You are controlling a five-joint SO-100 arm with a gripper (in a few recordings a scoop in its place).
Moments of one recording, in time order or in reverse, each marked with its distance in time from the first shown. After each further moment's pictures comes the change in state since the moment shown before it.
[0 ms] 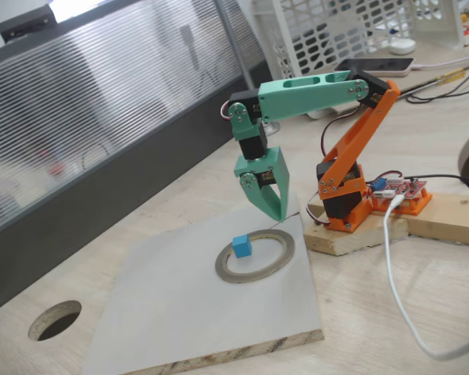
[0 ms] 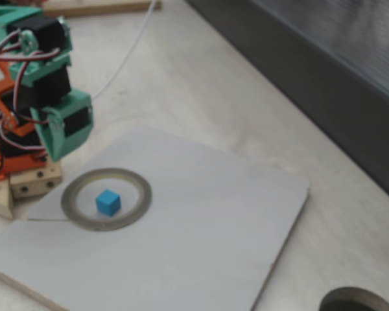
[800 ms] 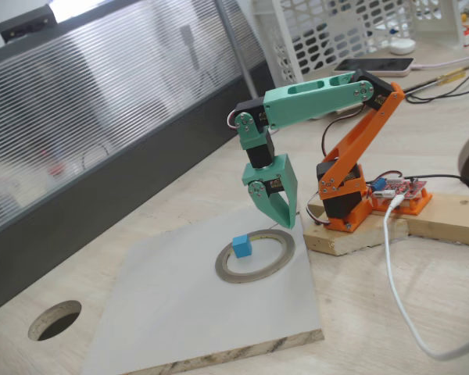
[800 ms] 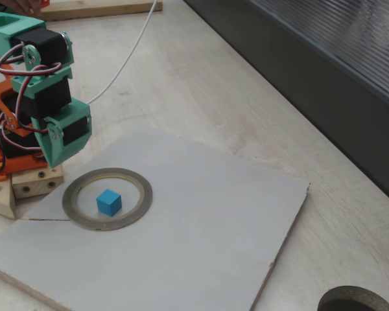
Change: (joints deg) arm 0.0 1.9 6.2 -0.4 0.2
